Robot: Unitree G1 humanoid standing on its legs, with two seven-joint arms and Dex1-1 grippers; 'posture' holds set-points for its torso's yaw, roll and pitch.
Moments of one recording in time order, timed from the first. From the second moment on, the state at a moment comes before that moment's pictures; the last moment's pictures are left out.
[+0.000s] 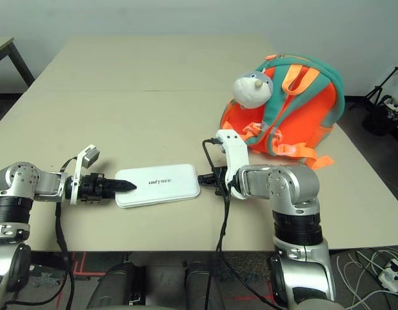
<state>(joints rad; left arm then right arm) -0.58 0.49 0.15 0.33 -0.91 1.60 -0.72 -0.52 -0.48 -0.09 -0.20 0.64 1.55 0.30</state>
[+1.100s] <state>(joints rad) -0.70 0.53 0.34 0.02 -1.04 1.59 -0.67 -0.55 -0.68 -0.61 -0.73 0.74 1.57 0.06</state>
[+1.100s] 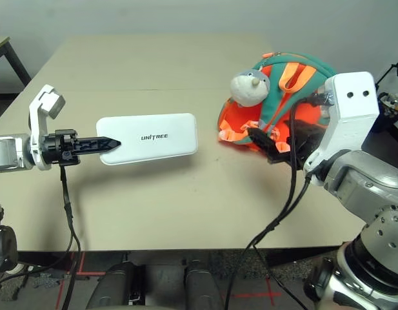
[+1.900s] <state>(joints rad) -0.60 0.49 0.47 -0.05 -1.11 1.60 -0.54 -0.50 -0.55 -0.48 -0.44 0.49 1.23 0.06</state>
